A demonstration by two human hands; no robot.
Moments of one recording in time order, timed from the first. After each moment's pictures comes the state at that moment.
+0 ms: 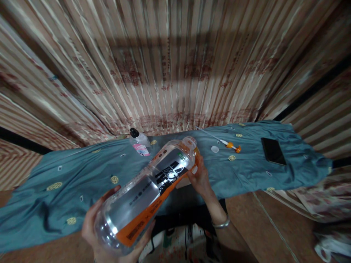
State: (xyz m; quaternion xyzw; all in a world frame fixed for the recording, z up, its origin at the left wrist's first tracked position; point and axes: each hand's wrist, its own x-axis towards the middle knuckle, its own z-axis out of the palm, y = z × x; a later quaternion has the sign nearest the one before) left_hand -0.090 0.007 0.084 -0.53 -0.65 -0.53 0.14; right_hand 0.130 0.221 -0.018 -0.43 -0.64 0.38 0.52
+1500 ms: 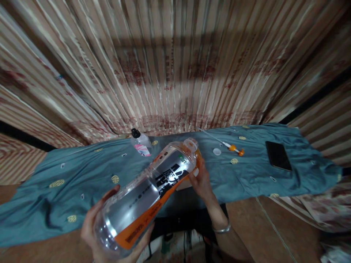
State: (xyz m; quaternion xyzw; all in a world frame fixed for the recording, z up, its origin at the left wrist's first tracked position) left_hand -0.081 0.022 0.077 -0.50 -0.63 -0.56 0.18; right_hand 0.132 0.219 -0.022 -0.41 -0.67 0.33 0.52
